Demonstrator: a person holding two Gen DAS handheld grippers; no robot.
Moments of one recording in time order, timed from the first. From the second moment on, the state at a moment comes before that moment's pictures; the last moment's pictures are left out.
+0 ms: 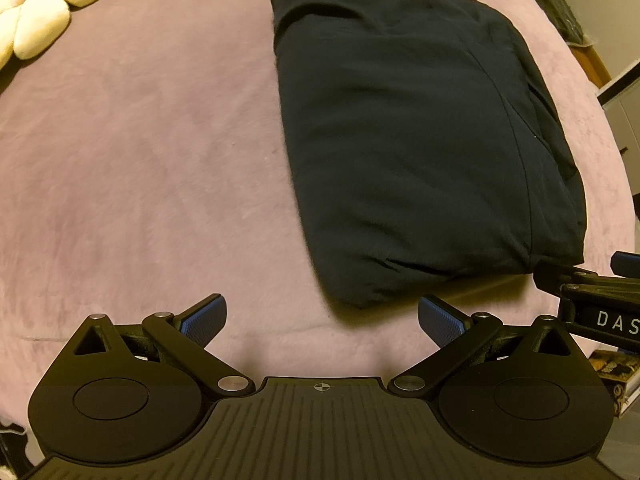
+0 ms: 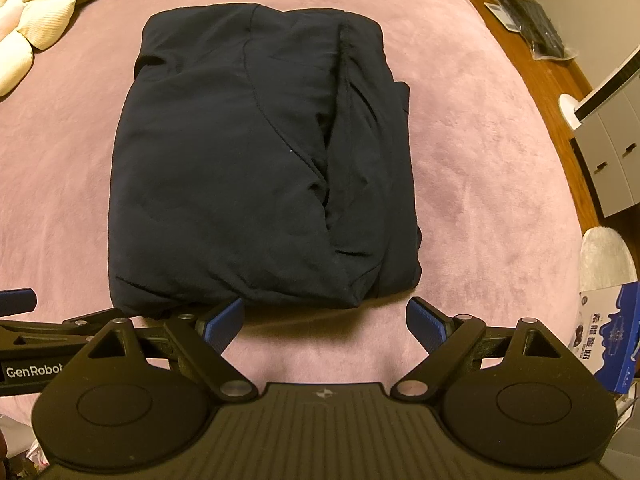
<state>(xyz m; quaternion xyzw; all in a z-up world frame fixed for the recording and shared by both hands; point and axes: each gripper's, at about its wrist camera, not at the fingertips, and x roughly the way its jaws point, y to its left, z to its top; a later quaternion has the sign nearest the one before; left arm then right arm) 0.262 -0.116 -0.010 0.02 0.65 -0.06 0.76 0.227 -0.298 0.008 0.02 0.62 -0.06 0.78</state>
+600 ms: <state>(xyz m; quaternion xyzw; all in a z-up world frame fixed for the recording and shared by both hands) 0.268 -0.117 -0.013 0.03 0.65 -0.07 0.76 0.232 -0.300 0.006 0.02 0.62 -0.07 0.78</state>
